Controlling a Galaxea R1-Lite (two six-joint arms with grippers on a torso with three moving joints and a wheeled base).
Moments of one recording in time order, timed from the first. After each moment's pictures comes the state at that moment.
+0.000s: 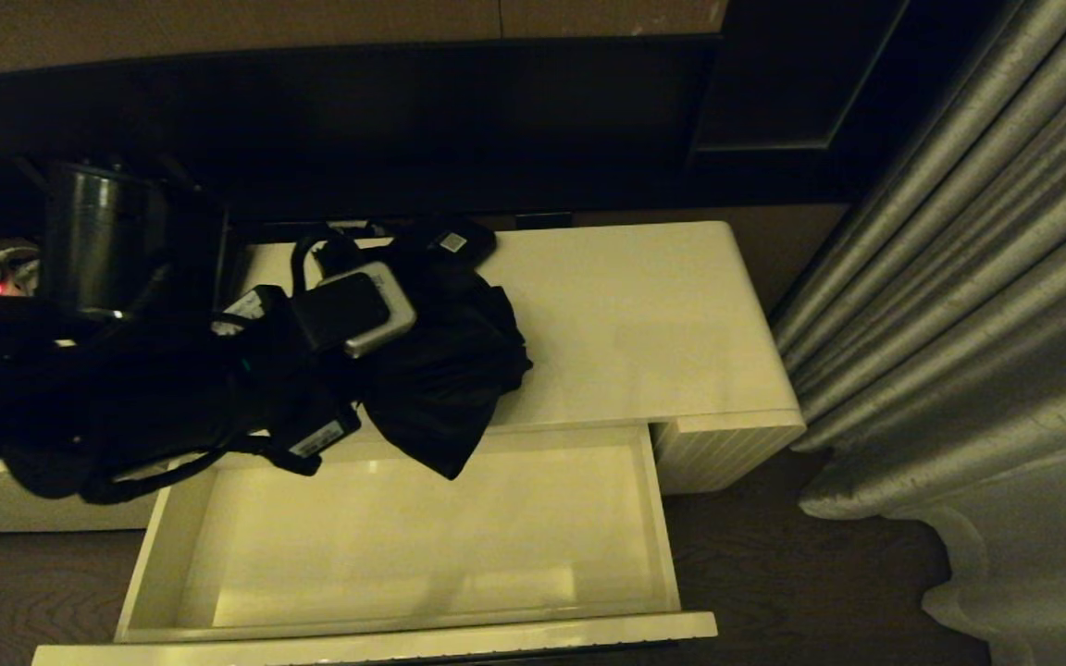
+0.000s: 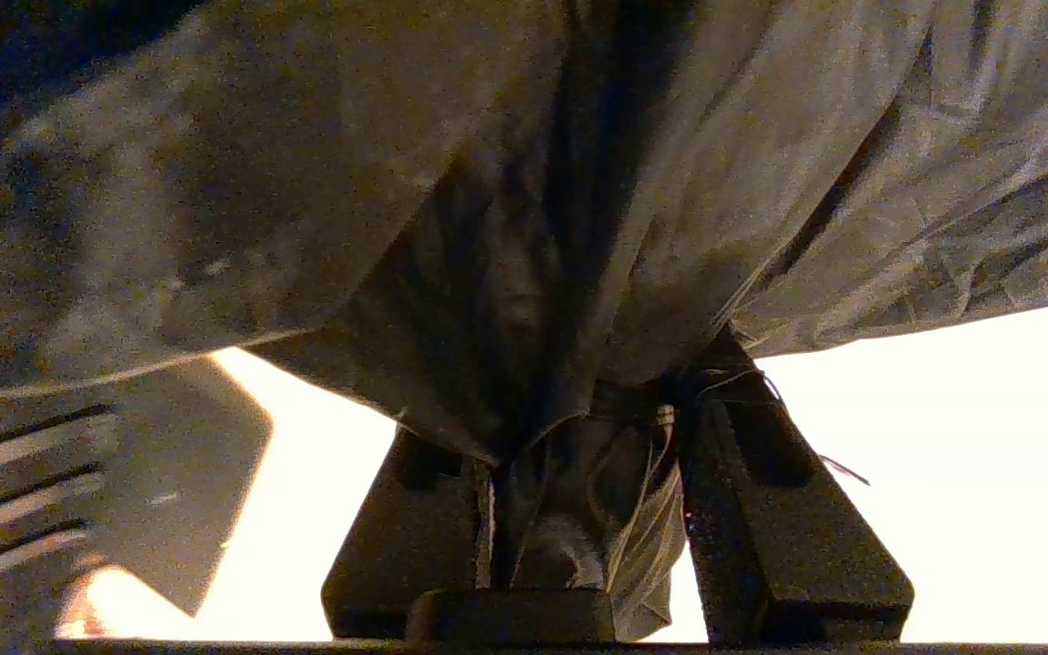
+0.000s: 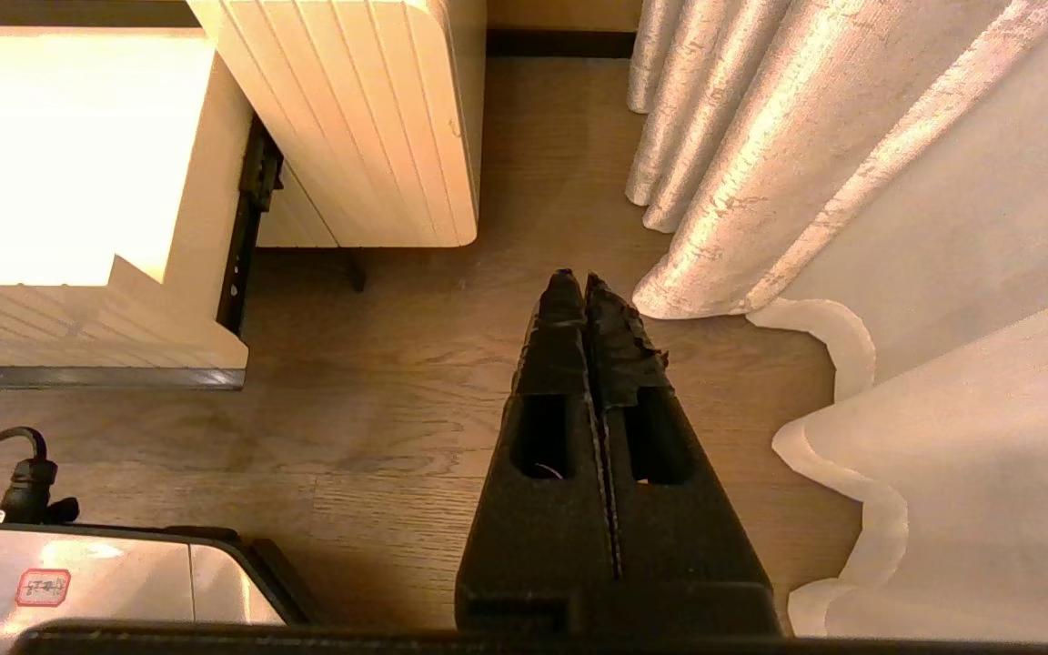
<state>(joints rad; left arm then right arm) -0.50 1.46 -1.00 -0.03 0.27 0.79 0.00 0.00 0.00 0.00 0.01 0.01</state>
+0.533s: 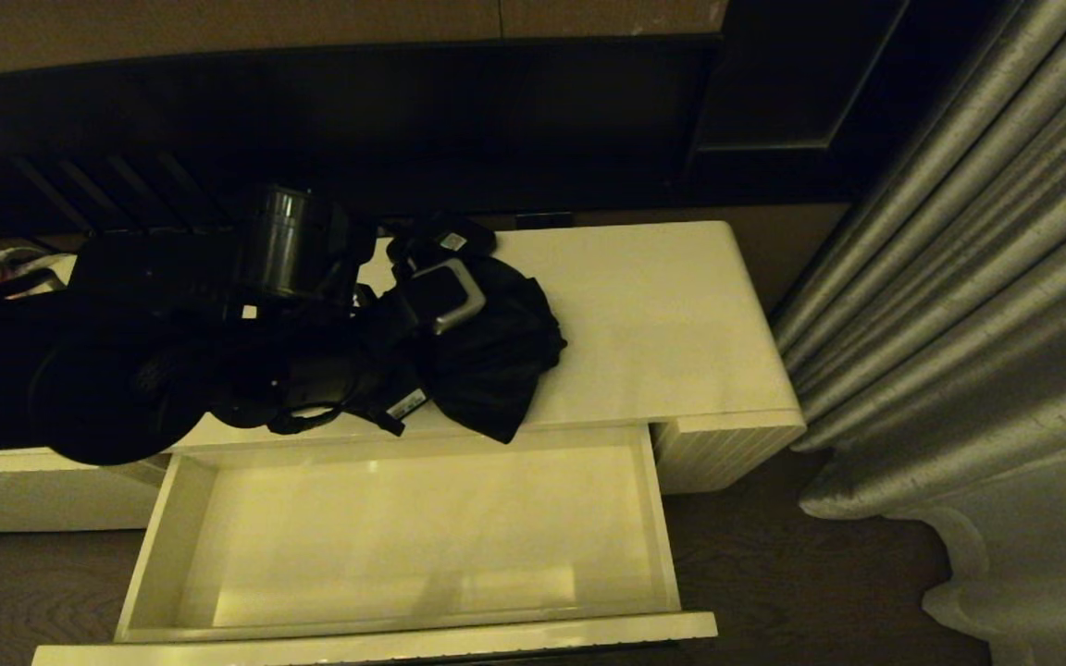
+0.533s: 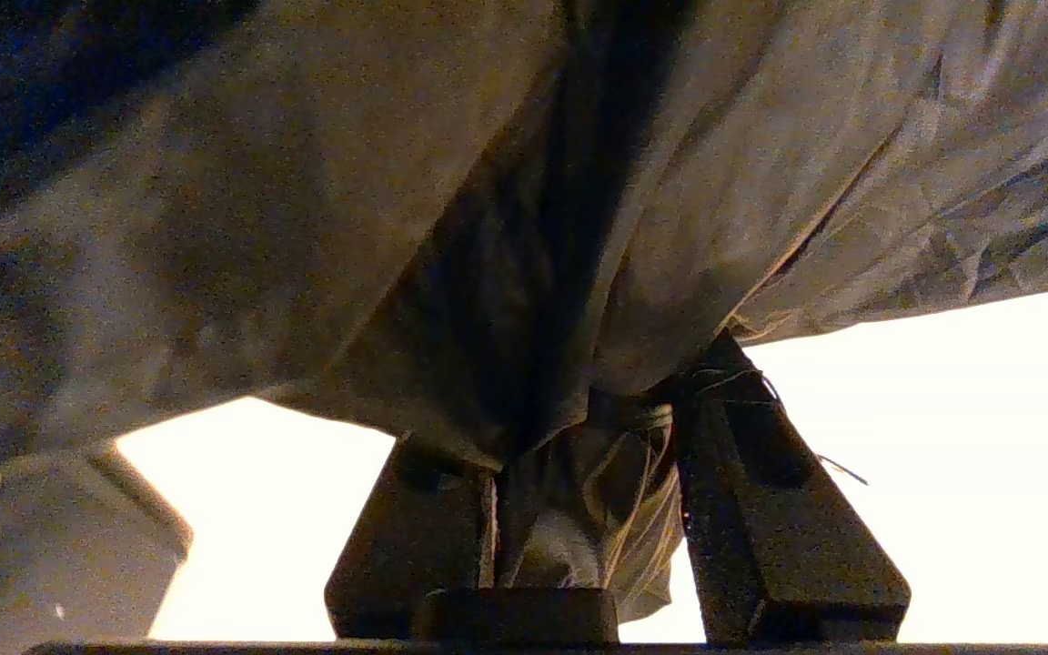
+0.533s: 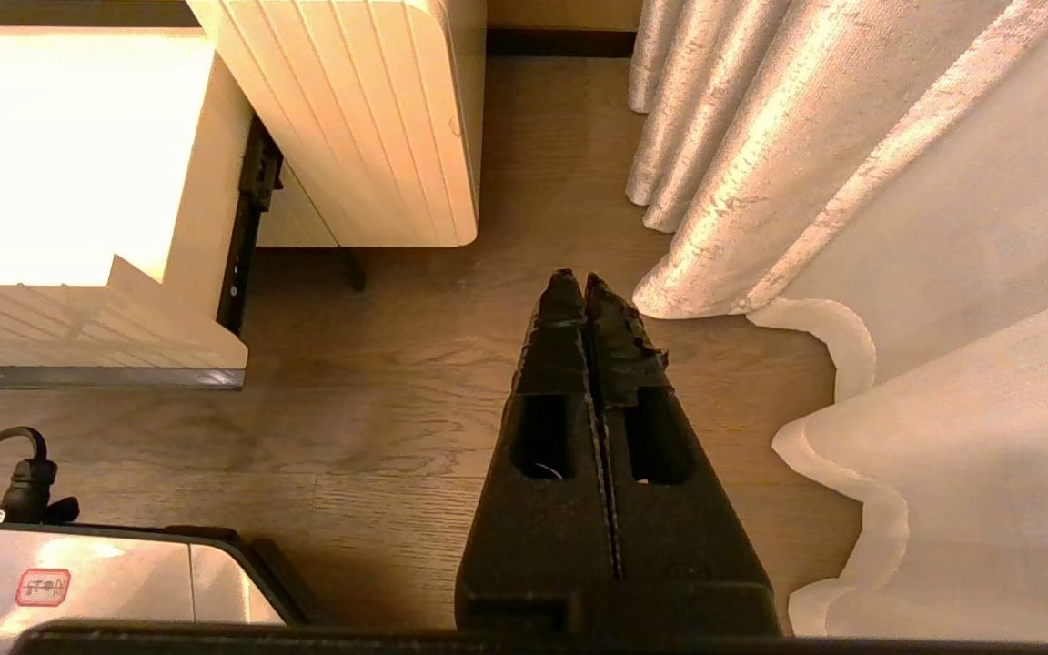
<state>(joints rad) -0.49 1.71 -1.16 -0.08 0.26 0.75 0.00 0.00 0.00 0.00 0.01 0.01</state>
